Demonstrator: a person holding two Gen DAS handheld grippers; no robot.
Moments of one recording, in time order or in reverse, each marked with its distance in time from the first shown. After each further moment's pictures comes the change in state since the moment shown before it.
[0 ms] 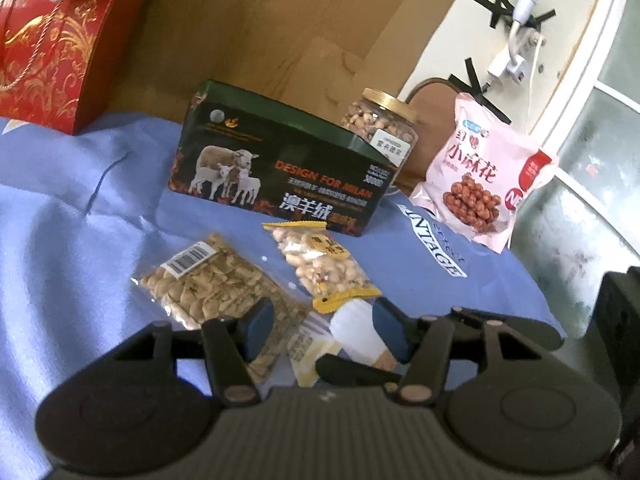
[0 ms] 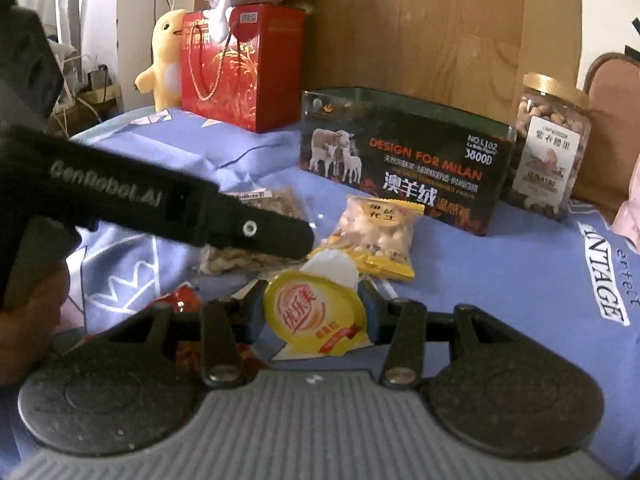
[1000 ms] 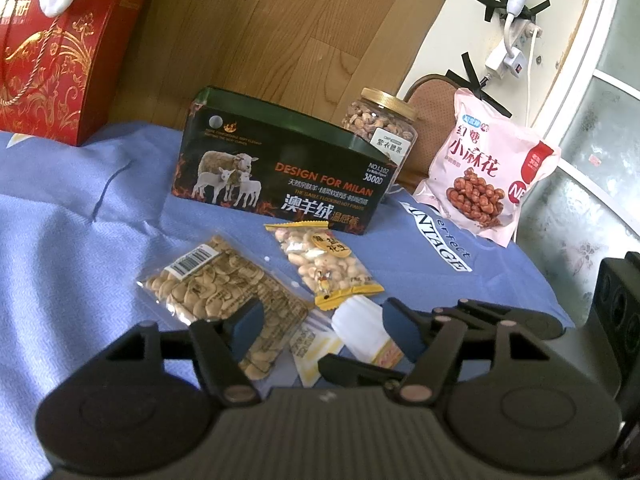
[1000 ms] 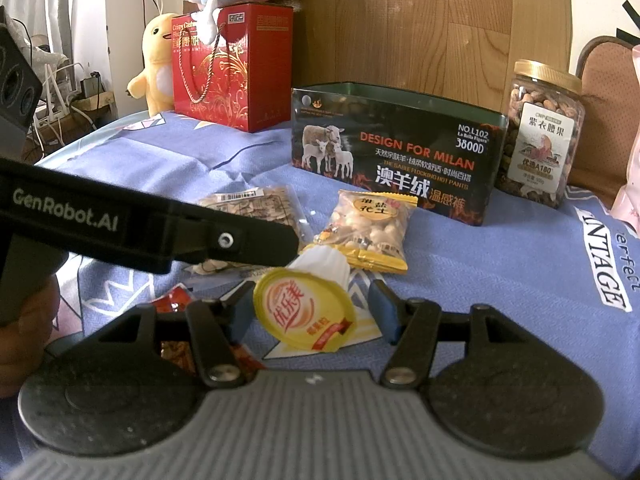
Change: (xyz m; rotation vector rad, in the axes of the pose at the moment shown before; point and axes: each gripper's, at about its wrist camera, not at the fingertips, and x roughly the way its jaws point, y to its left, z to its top) left arm -0.003 -0.003 -0.002 0.026 -0.007 0.028; right arm 0.001 -0.002 -0.001 0.020 0.007 -0.001
